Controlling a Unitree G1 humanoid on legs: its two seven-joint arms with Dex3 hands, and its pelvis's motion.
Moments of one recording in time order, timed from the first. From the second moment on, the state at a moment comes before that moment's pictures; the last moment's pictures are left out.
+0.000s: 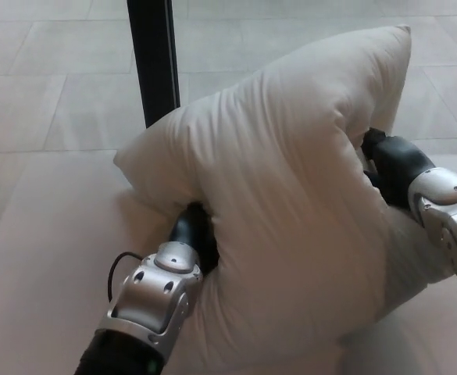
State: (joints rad) left_arm -0.61 -0.01 -0.18 0.44 -0.05 0.69 0.13; right_arm -0.79 -0.36 0.27 0.41 0.11 0.68 0.15
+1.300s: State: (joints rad) left_arm -0.51 -0.14 -0.06 0.52 0.02 0.40 0.28; right_arm -0.79 -0.20 0.31 0.46 -0.15 0.67 -0.02
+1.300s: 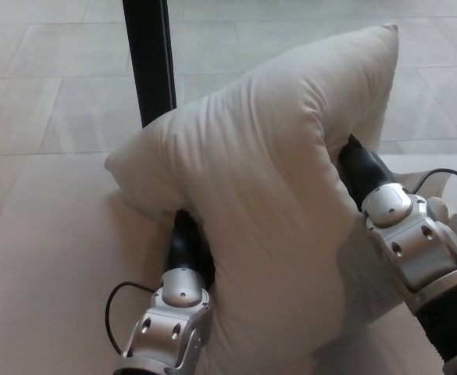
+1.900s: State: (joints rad) left_arm -0.47 -0.15 -0.07 0.53 0.03 0.29 0.30; right_arm -0.75 -0.17 0.28 0.40 -0.19 0.68 -0.04
